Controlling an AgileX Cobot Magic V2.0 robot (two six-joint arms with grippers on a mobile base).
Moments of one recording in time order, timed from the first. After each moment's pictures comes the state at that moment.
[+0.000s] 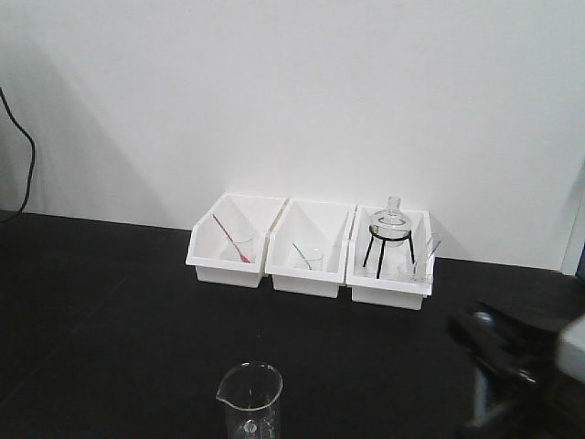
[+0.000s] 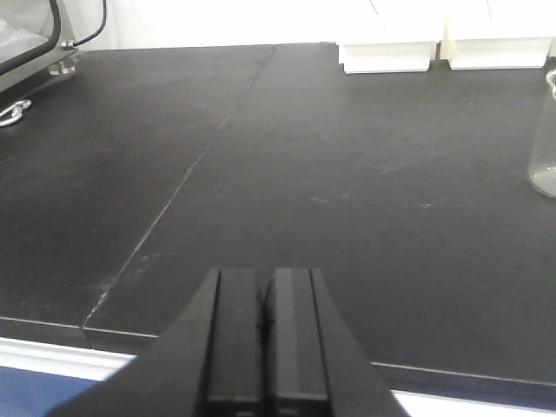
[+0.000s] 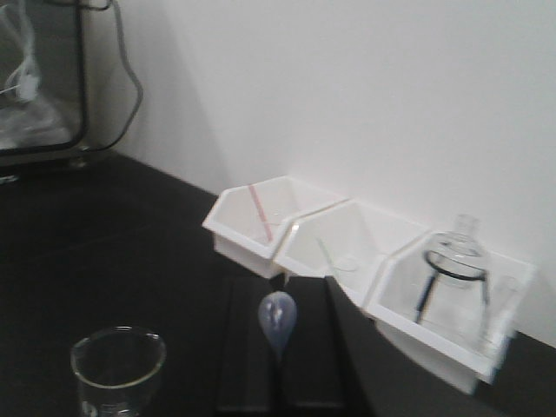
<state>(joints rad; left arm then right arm) -0.07 -0.01 0.03 -0.02 0.01 0.05 0.34 1.00 -0.55 -0.53 -0.39 0.34</state>
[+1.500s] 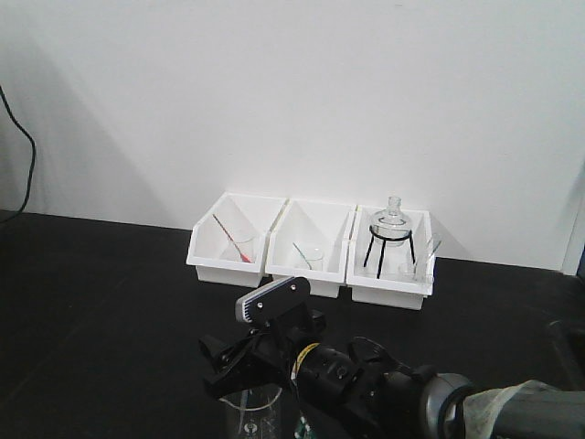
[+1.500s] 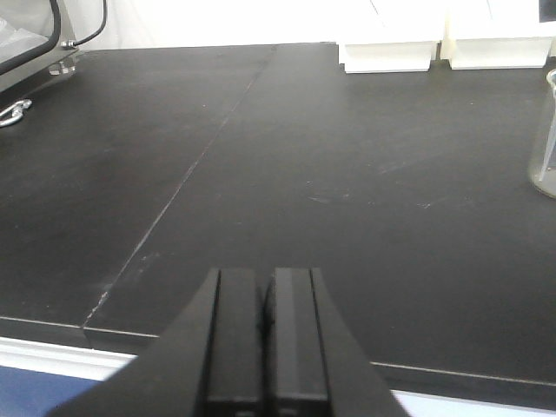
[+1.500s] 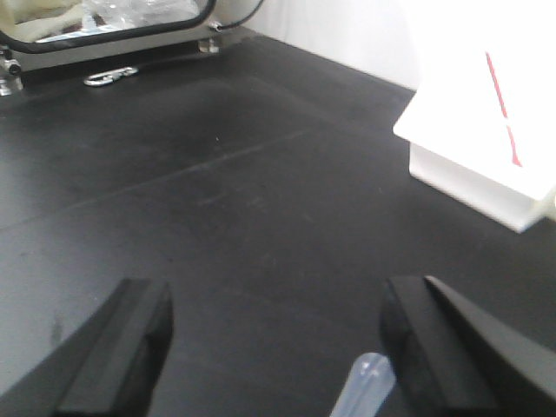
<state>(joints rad) -0.07 -0.01 0.03 -0.02 0.01 0.05 0.60 2.02 -1.26 -0.33 -0.45 0.29</state>
